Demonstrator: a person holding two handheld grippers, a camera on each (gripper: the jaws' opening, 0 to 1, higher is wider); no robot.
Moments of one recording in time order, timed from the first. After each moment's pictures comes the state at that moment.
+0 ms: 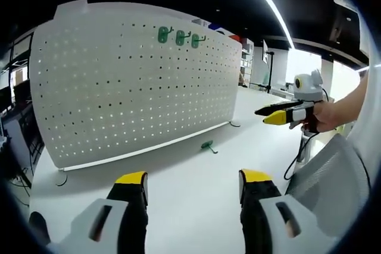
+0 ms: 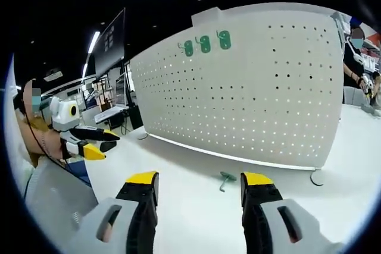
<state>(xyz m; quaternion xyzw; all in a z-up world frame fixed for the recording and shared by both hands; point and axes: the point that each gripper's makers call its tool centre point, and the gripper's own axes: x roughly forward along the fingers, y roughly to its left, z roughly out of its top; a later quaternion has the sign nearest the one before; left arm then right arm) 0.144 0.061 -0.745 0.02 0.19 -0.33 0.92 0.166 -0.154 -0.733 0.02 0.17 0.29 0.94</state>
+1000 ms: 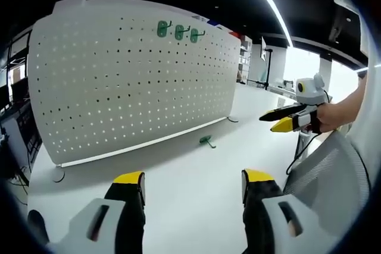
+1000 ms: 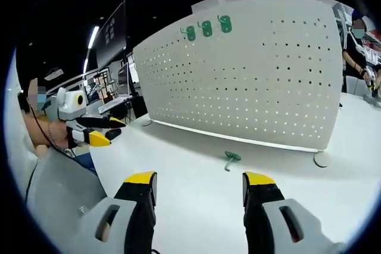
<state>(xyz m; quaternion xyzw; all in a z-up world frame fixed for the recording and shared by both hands) 0.141 0.063 -0.755 0.02 0.20 -0.34 0.92 0.142 -0.159 -0.759 0.02 0.21 0.30 0.93</state>
